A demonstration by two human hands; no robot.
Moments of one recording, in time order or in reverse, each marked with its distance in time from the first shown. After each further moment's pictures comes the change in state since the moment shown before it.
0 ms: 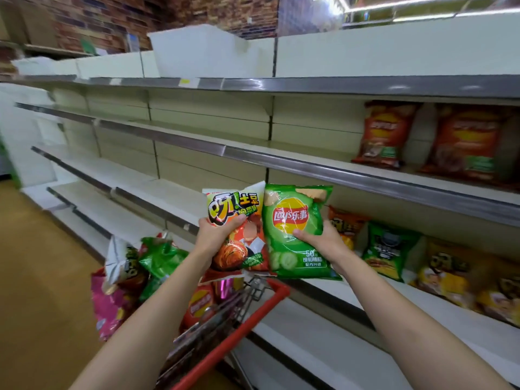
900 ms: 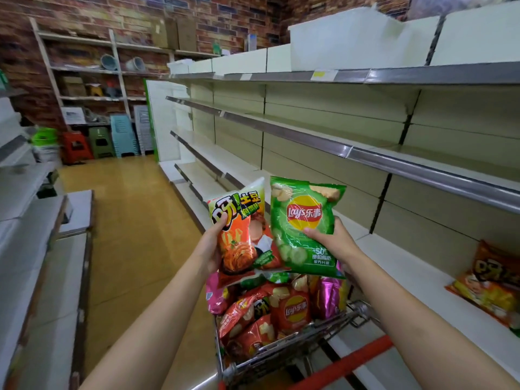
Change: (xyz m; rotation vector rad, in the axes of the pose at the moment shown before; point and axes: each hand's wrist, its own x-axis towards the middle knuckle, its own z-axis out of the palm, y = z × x) left_hand 0.026 -0.060 -0.218 -0.549 0.103 -0.128; right_hand 0.072 -0.027 0.229 0.052 -0.340 -0.060
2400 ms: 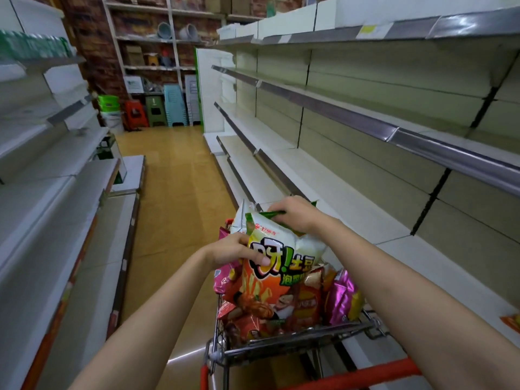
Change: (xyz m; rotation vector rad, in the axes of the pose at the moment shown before) left_hand 0.012 -0.029 0.016 0.812 -0.246 -0.160; right_hand 0.066 -0.041 0.060 -1.000 -0.623 -0.499
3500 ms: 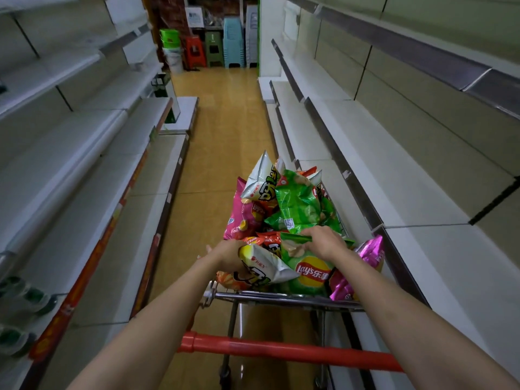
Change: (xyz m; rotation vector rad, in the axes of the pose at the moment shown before) left_hand 0.021 -0.091 0.079 0.553 0.296 -0.486; right_hand -0.021 0.111 0.129 -0.013 -0.272 0.249
